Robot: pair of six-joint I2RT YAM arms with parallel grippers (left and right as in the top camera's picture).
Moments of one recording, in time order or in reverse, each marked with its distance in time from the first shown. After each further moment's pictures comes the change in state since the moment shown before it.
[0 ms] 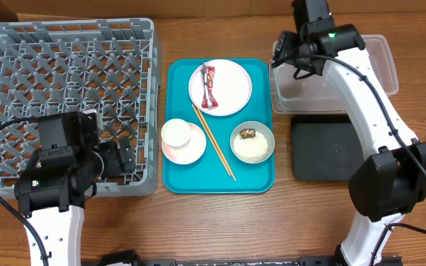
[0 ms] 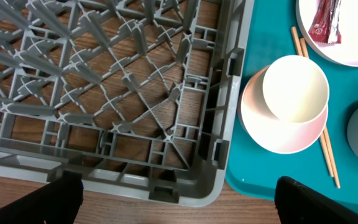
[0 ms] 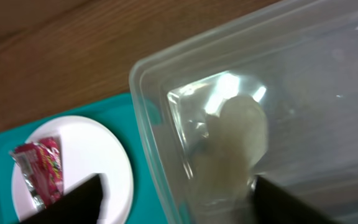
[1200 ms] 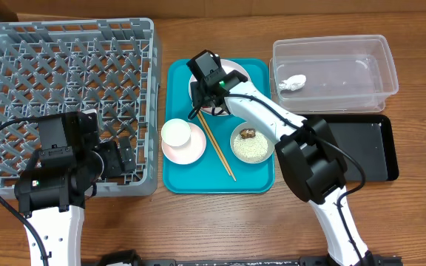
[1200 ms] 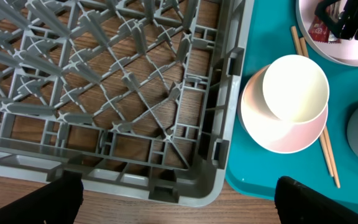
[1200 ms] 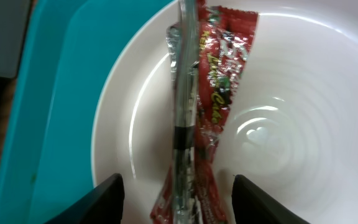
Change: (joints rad) left arm 0.000 0.000 0.000 -0.002 0.000 0.000; right arm 0.389 0.357 -0.001 0.320 0.014 -0.061
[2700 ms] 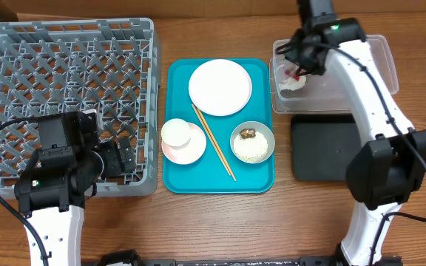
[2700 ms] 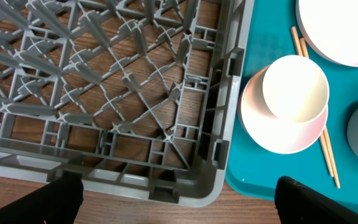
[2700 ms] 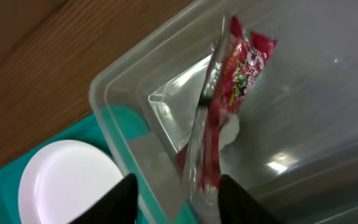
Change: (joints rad) left arm 0.000 0.000 0.000 0.002 0.000 0.000; right arm -0.446 -0.277 0.083 -0.426 -0.034 0.232
